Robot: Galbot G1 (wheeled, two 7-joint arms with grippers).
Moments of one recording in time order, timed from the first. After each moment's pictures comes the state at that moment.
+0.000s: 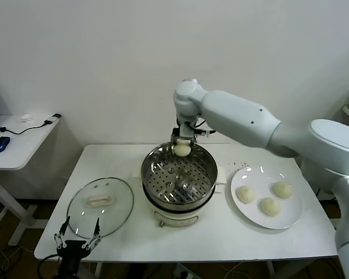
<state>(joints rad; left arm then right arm) 1.79 -1.53 -0.74 -2.02 0.10 -0.13 0.03 0.40 1.34 -1.04 1.06 -0.54 0.65 -1.21</state>
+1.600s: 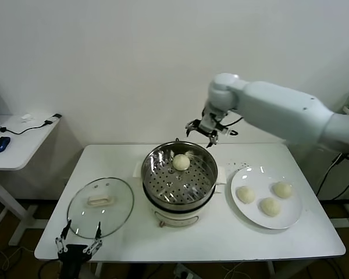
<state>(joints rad) 1.82 -1.54 -0.73 -2.04 0.11 -0.14 0.03 0.67 0.94 -1.33 1.23 0.18 0.07 -1.05</state>
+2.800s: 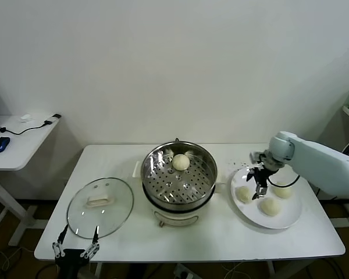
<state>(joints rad) 1.83 -1.55 -0.75 -2.03 0.12 -0.14 0.03 0.17 0.83 -1.12 0.98 0.18 -0.18 -1.10</state>
